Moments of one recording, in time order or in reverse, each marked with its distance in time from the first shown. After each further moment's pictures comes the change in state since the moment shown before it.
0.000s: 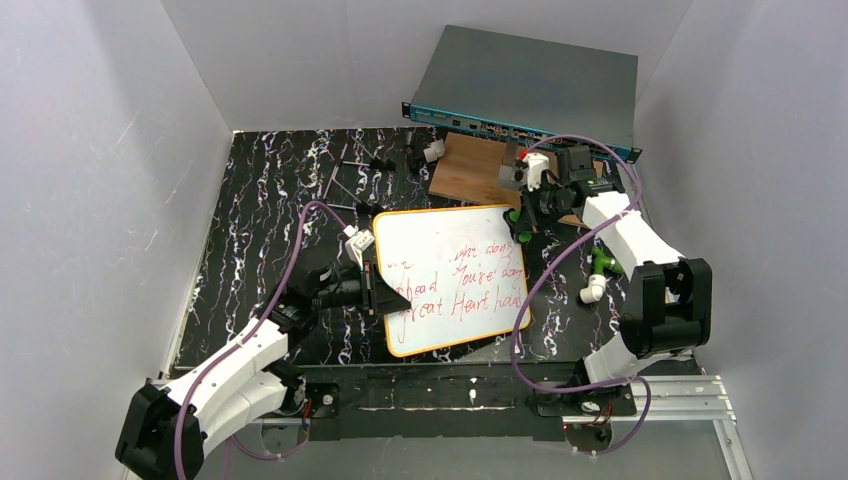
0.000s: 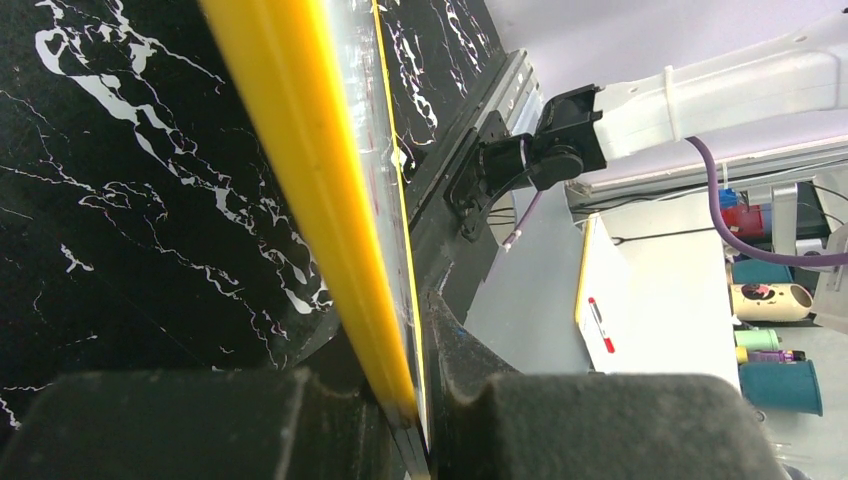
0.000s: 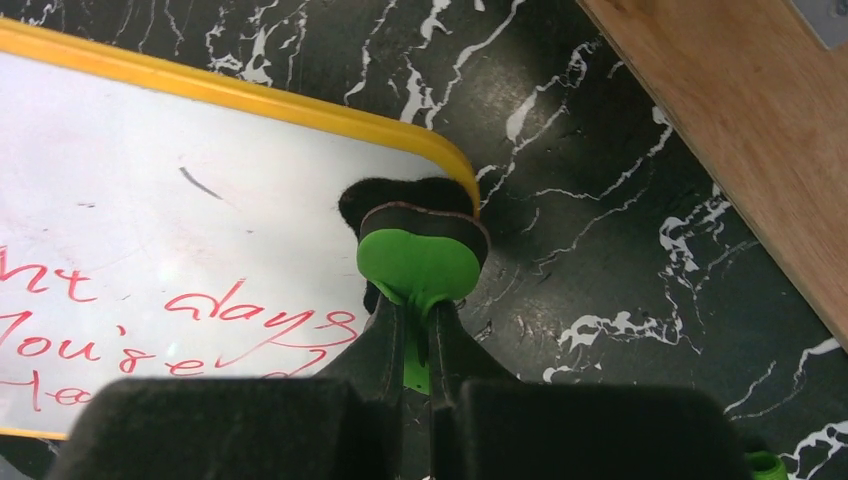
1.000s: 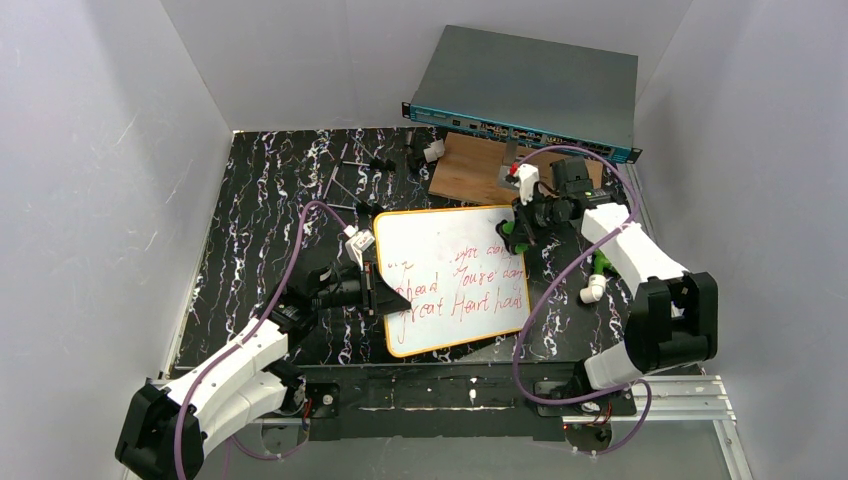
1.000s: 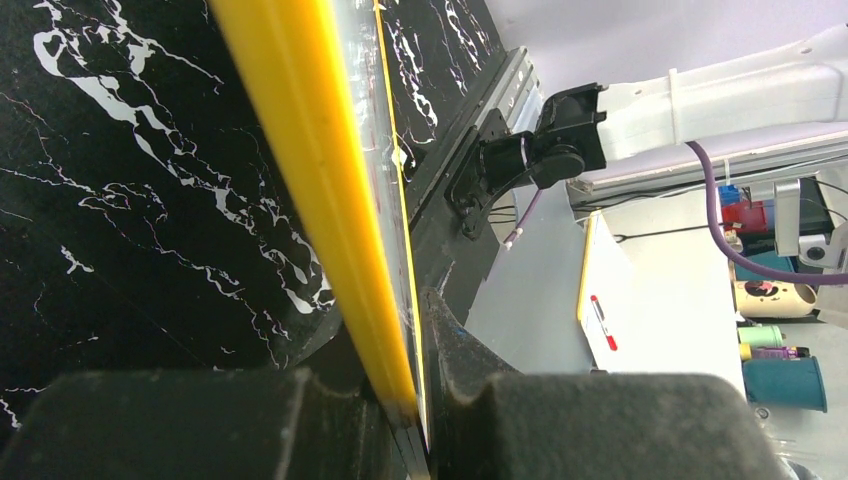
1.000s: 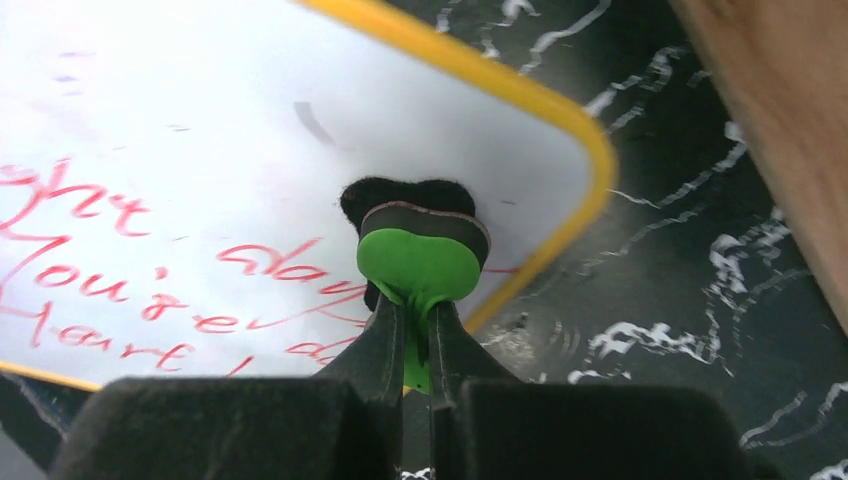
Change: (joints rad) left arm 0.000 0.000 0.000 0.001 0.003 0.006; right arm 0.026 -0.063 -0.070 0.000 -0.047 -0.105
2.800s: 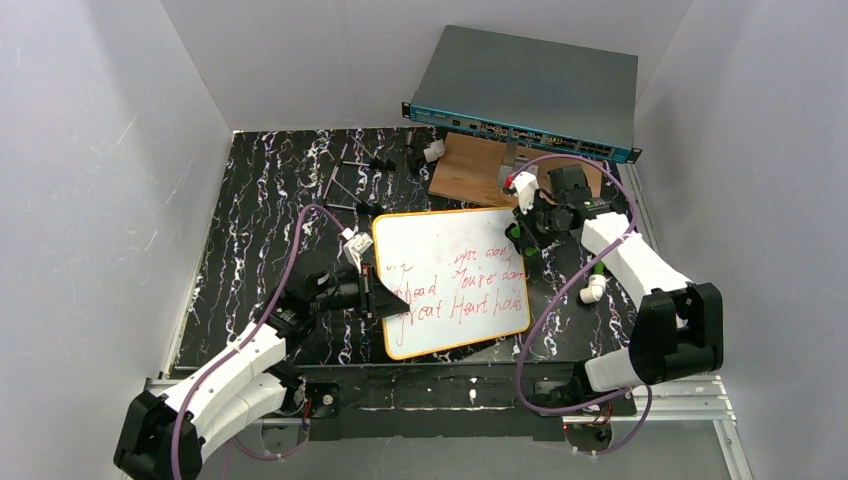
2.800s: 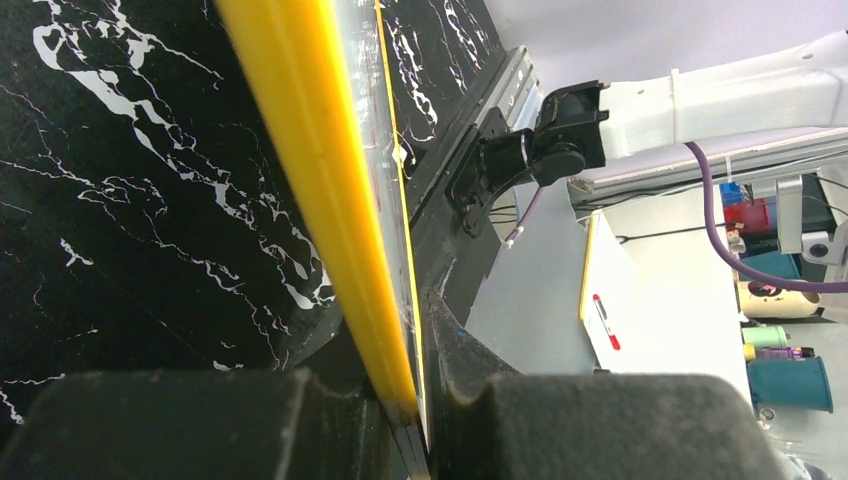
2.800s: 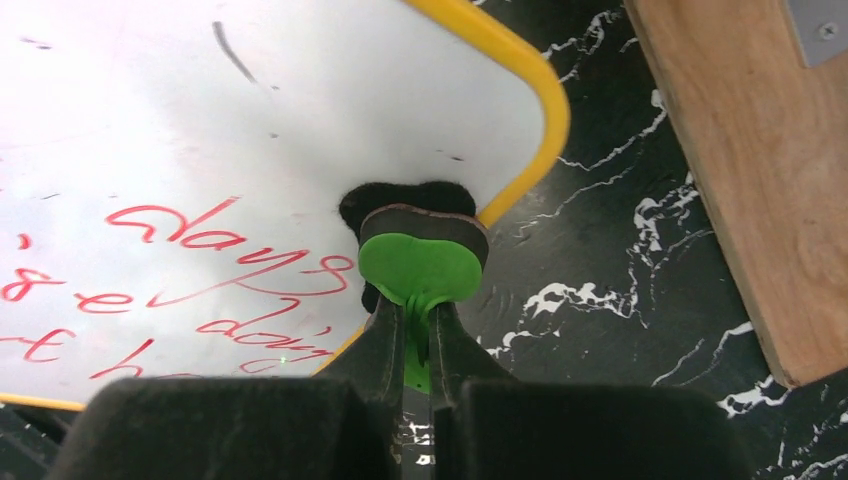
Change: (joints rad) left arm 0.000 -0.037 -0.022 -0.007 -0.005 0.000; right arm 0.049 -0.068 -0.074 0.025 0.167 -0.124
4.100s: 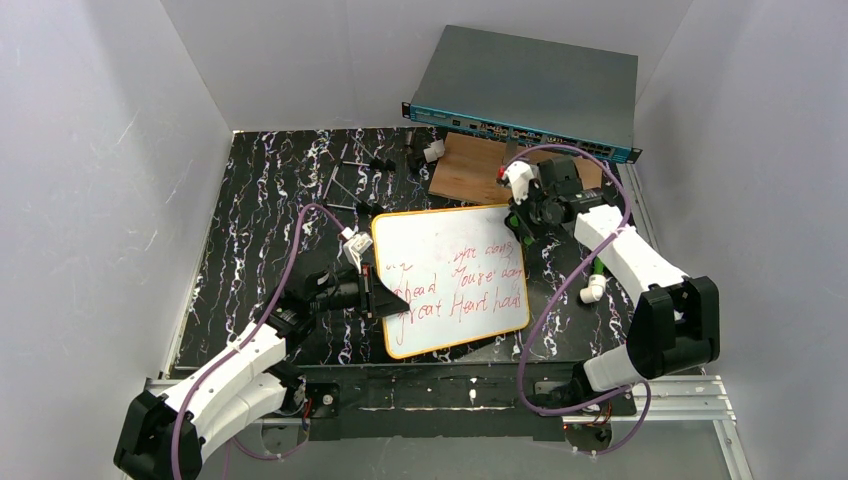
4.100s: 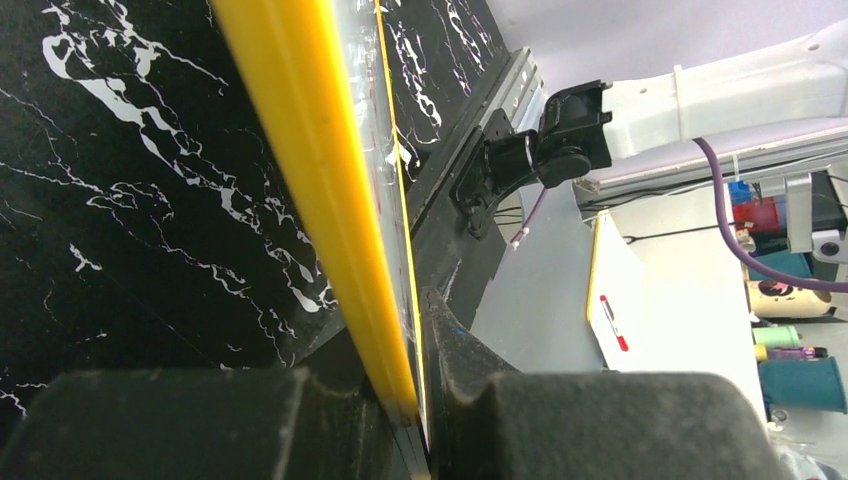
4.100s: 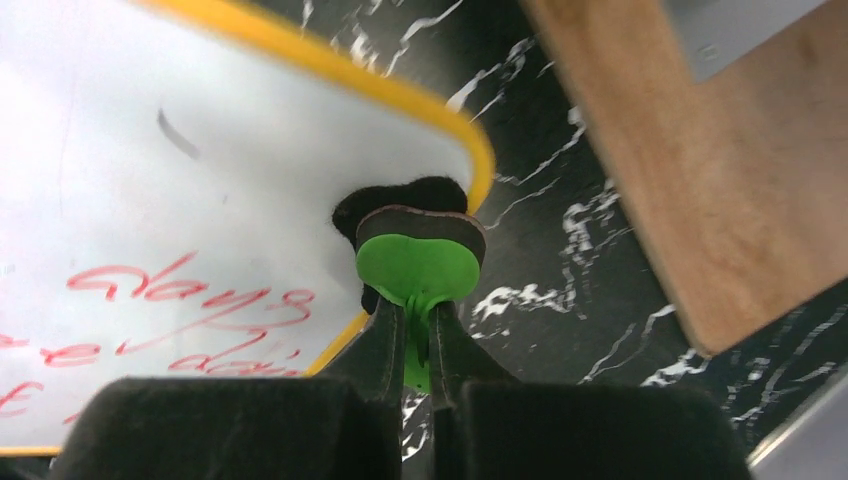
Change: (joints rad) left arm 0.000 0.000 0.000 0.001 -0.005 0.008; right arm 0.053 0.025 0.059 -0.010 0.124 0.032
